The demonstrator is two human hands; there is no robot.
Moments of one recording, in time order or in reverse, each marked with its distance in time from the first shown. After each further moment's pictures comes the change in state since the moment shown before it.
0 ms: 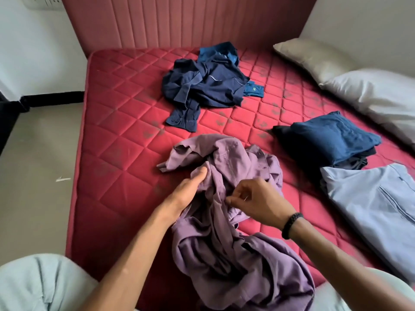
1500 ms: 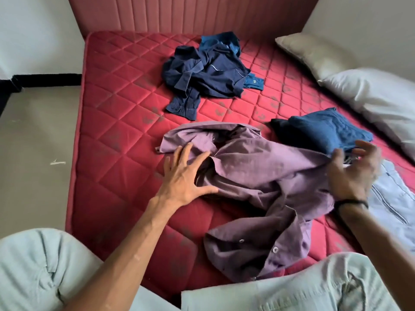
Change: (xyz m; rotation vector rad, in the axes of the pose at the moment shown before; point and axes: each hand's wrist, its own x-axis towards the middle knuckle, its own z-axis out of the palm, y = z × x) left_hand -0.006 -0.021 -0.014 1.223 0.199 0.552; right_hand -0.020 0.109 -0.098 -0.006 1.038 0.394
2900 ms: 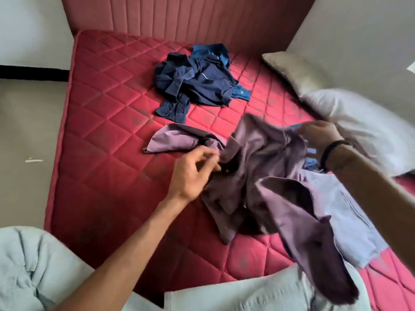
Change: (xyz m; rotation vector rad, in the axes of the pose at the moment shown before) left_hand 0.003 0.068 -0.027 -0.972 0.271 0.071; right_hand 0.061 -0.108 -0.008 0.234 -0.659 0.239
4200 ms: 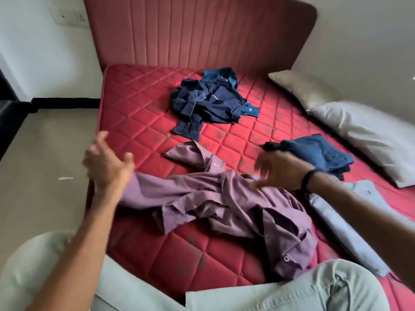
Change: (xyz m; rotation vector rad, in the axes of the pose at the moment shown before) left_hand 0.008 -0.019 -0.193 0.777 0.664 -0.298; right_hand -0.063 -0.007 0.051 -0.877 -0.492 -0.628
